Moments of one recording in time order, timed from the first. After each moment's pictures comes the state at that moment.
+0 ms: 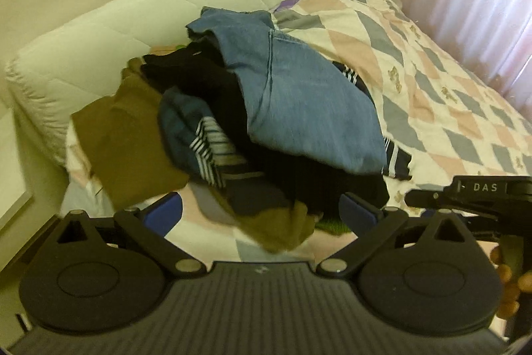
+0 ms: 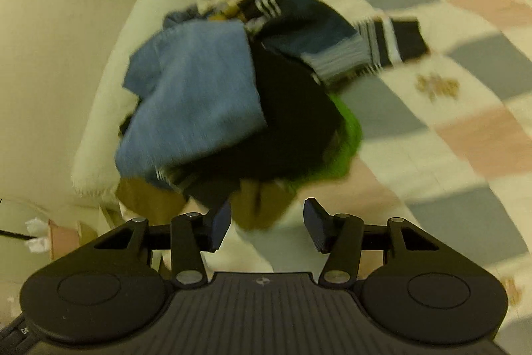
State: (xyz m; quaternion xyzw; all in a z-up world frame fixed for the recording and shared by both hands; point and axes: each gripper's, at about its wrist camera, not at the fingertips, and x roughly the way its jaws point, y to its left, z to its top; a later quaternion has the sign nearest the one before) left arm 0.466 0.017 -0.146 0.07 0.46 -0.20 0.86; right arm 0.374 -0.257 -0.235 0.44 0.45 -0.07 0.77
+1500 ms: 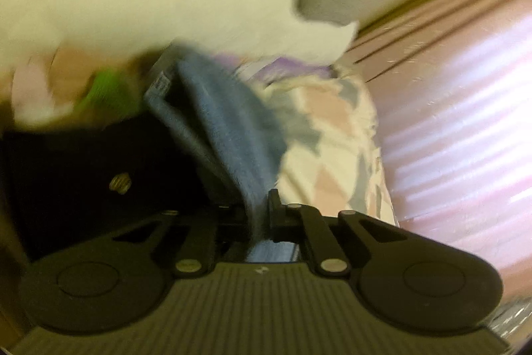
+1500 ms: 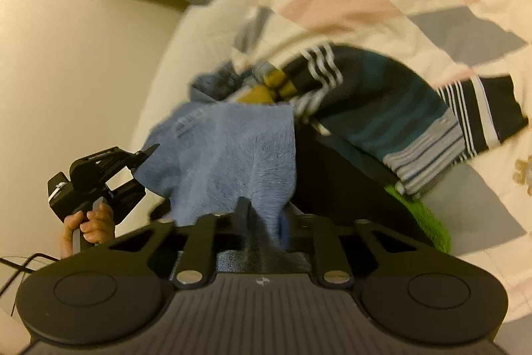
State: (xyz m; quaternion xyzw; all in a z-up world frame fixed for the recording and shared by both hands) left arm 0.800 -0.003 -0.208 -0.25 0.48 -0.26 0.80; right arm 0.489 -0.297 -0.277 0.49 0.33 -0.02 0.81
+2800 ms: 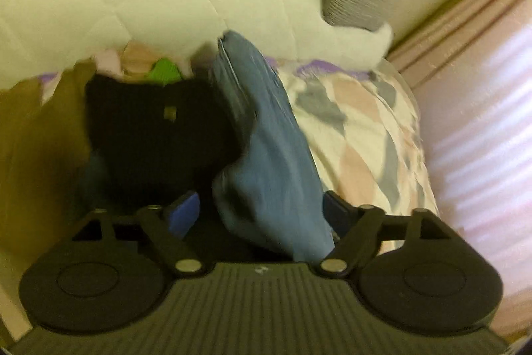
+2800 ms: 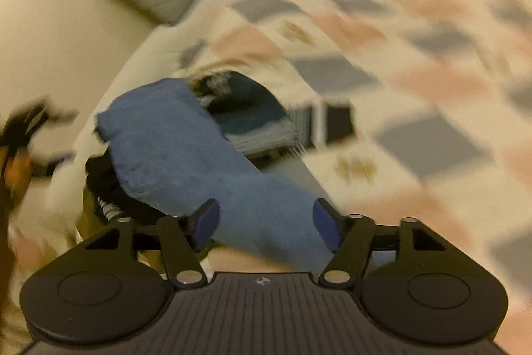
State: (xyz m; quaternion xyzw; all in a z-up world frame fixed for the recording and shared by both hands) left arm 0.709 -0.011 -0.176 -0.20 0.49 -0.14 0.84; right arm 0.285 -0.324 -0.252 0.32 0.36 -0.10 0.87
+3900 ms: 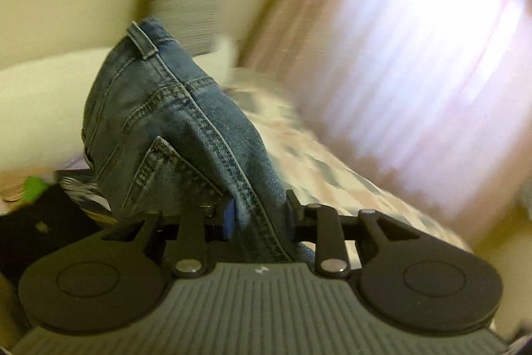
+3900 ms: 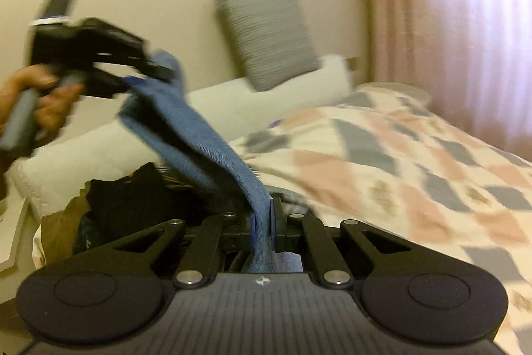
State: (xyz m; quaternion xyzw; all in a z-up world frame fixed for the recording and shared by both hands) left arm 0.602 -0.089 -0.095 -0.07 0.33 -0.42 0.85; right arm 0.382 -0.273 -0.200 0.09 0.25 -0.10 0.96
